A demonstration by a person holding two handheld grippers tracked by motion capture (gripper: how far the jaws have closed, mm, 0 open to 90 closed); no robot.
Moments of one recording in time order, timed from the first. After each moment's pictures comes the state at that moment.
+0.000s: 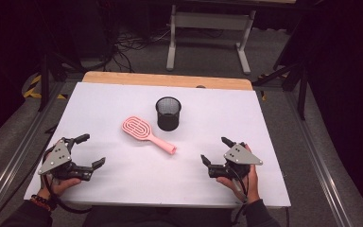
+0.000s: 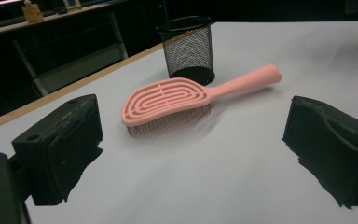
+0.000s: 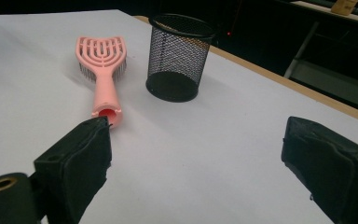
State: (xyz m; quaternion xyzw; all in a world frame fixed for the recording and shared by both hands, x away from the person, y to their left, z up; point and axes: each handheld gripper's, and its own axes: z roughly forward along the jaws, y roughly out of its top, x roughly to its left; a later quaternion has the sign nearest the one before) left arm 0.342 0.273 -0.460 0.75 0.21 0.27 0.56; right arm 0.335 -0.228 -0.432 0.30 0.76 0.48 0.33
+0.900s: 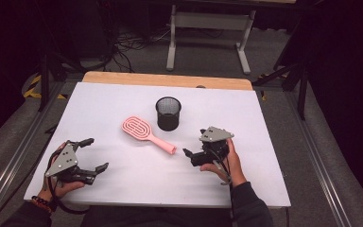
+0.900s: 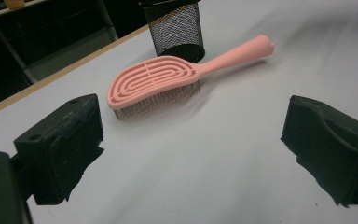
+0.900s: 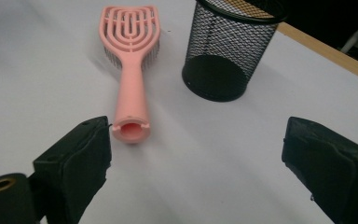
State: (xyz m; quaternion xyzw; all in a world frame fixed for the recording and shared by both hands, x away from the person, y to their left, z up) left arm 0.339 0.267 -0.466 0.78 0.20 0.27 0.53; right arm 0.386 -0.175 -0.421 0.27 0.83 0.42 0.25
